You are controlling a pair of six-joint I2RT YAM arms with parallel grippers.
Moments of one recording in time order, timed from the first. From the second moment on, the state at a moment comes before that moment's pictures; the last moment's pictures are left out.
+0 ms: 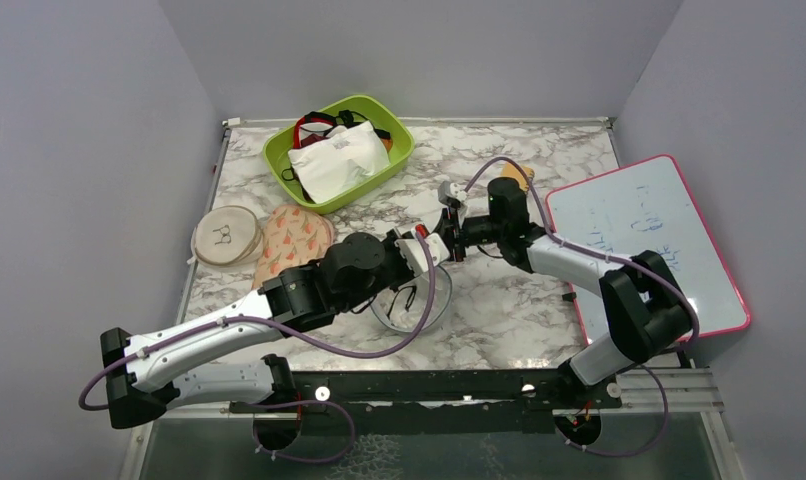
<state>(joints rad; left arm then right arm) -1.15 1.01 1.01 -0.31 -0.26 0.31 0.52 1.55 0.83 0.38 -1.07 -0.08</state>
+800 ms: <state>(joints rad) -1.15 1.02 1.01 -0.33 -0.38 0.05 0.44 1.40 0.80 0.17 -0.68 0.09</state>
